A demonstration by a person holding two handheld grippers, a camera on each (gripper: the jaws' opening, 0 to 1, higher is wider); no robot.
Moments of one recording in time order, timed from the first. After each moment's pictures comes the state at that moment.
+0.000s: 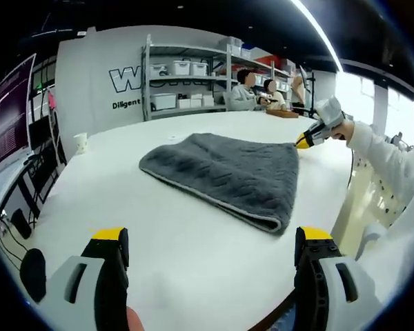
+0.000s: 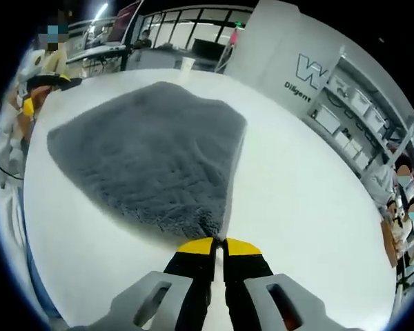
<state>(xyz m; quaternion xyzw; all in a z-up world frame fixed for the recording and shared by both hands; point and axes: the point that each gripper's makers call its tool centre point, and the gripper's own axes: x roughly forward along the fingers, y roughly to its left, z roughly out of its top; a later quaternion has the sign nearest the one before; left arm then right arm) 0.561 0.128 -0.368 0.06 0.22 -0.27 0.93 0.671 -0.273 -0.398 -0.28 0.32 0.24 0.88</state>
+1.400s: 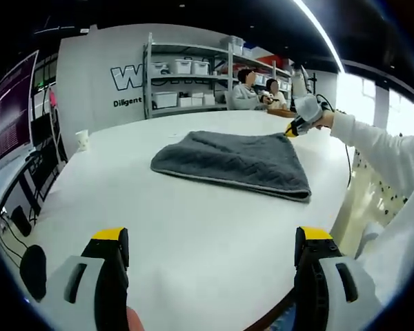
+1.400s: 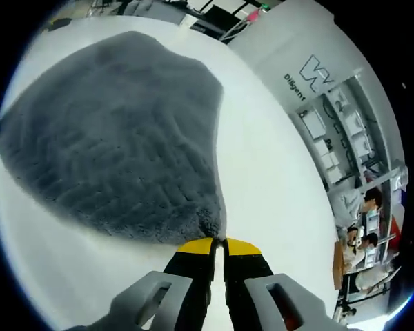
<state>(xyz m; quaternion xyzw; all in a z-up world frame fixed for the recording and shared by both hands) 0.560 0.133 -0.369 0.06 0.23 -0.27 0.93 0.746 -0.323 -0.393 -0.45 0.34 0.15 0.81</state>
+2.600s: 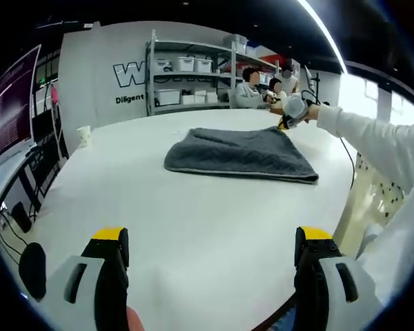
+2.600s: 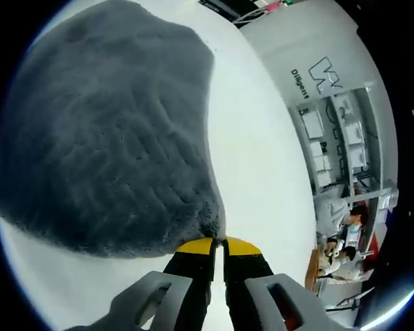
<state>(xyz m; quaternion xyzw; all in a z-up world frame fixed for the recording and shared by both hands) 0.567 0.139 -0.373 0.05 0.24 -0.26 0.93 0.814 -0.348 -0.387 -0.53 0.36 0.12 0.76</state>
